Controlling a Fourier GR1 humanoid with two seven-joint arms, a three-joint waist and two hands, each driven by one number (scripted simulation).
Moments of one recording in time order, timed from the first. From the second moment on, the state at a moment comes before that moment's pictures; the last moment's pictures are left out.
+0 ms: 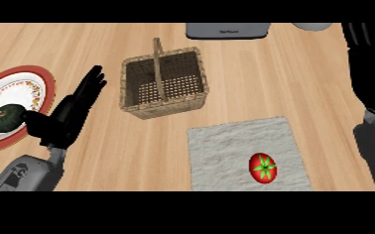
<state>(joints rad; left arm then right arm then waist) -0.20 0.52 -0.33 -1.45 0.43 0.17 -0.07 -0.42 -0.46 0.03 -1.68 -0.36 -0.05 -0.24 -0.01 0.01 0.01</state>
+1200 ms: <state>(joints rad) -0.21 0.55 -0.31 -1.34 0.31 0.32 0.13 0.21 -0.55 0.02 -1.88 -0.03 0.12 -0.54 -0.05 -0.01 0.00</state>
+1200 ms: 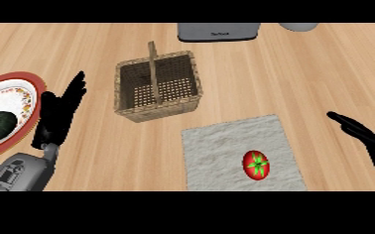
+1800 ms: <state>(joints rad) -0.24 0.52 -0.30 -1.32 0.28 0.29 0.14 0.40 -0.91 -0.15 -2.09 -0.02 0.46 -0.39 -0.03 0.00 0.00</state>
